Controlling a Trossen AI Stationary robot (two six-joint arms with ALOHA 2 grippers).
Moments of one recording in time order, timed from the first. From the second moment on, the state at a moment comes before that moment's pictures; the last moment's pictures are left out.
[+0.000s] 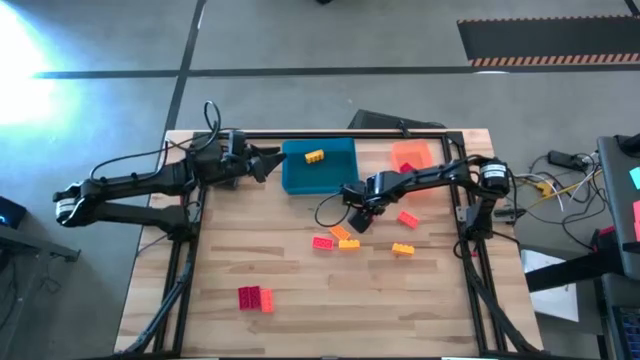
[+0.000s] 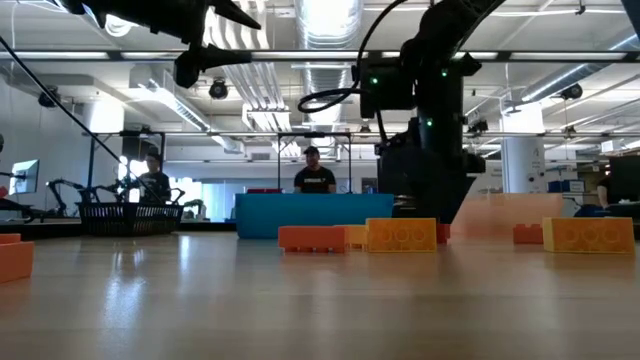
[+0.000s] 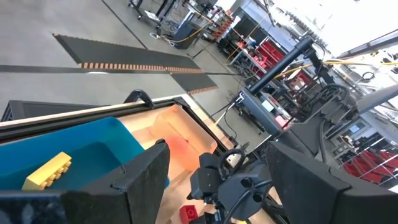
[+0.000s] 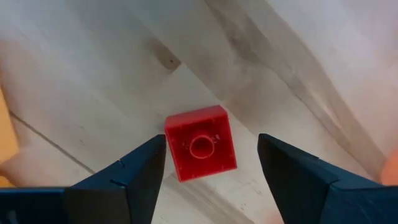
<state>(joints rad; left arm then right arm) 0.29 0.90 0.73 0.10 -0.14 -0.70 -0.14 1.84 1.17 -0.83 0.10 0.62</state>
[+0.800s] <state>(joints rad) 0.29 0.90 0.73 0.10 -0.18 -0.70 -0.15 1.73 1.25 -0.94 0.07 0.60</state>
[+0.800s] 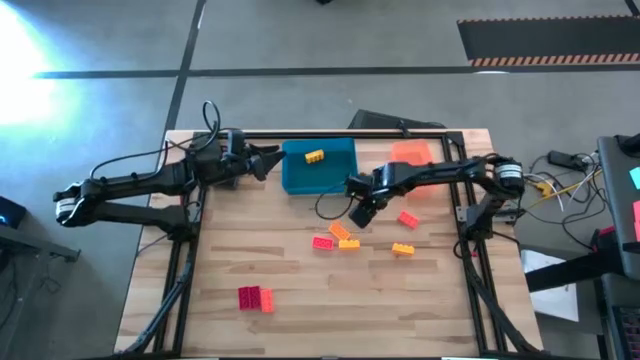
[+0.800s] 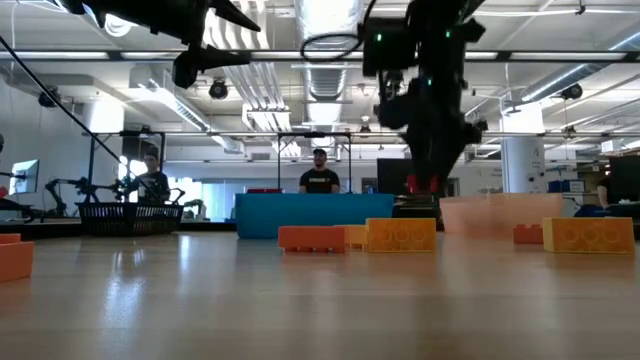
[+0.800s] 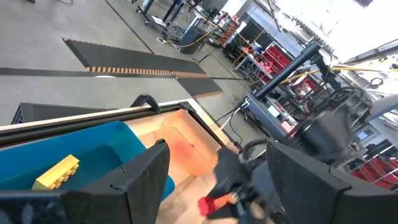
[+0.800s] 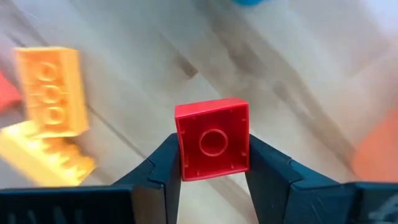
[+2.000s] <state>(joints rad) 0.20 0.97 0.76 -0.19 0.03 -0.92 -0.78 1.51 1.20 -0.94 0.13 0.52</state>
